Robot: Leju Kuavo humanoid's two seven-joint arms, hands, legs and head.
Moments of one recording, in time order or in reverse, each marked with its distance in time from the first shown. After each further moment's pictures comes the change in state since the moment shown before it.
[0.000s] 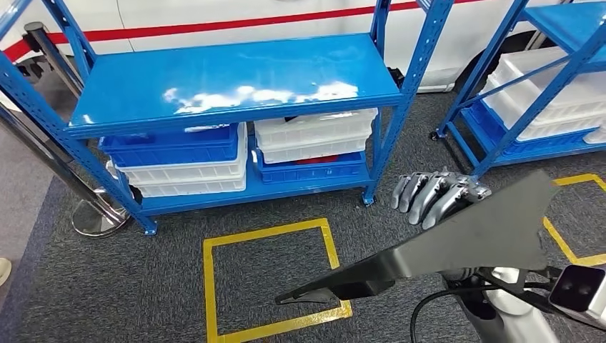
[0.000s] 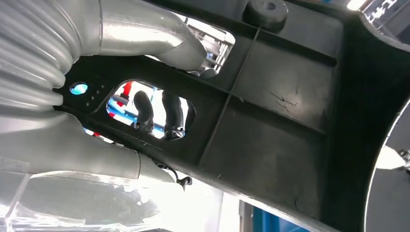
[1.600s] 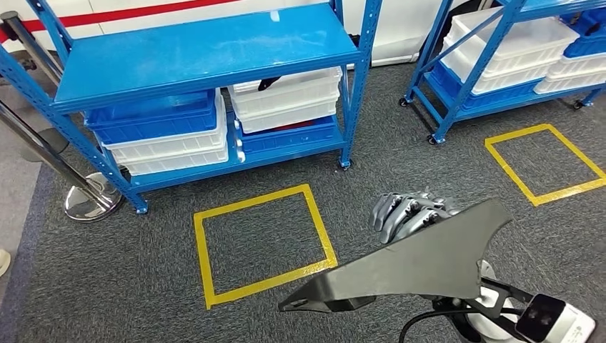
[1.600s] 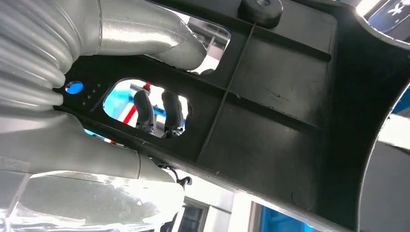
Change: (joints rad) left arm 0.014 0.041 0.019 -0.007 -0.041 0.043 0.154; right arm 0.079 0.038 0.073 -0.047 0.148 -0.111 0.014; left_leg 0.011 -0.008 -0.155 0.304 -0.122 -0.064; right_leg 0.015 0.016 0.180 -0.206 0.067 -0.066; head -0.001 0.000
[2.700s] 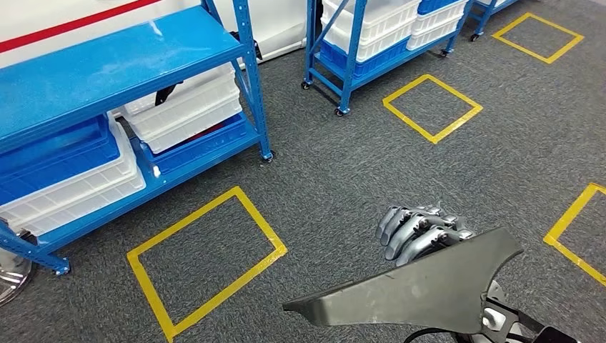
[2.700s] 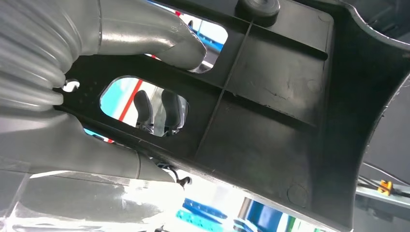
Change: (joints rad) left arm -0.008 -0.008 -0.004 -0.003 -0.033 -0.026 -0.018; right arm 0.089 0.062 -0.068 -0.064 0.109 0.017 -0.007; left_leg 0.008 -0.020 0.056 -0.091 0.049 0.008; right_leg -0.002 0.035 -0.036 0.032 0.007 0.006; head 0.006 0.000
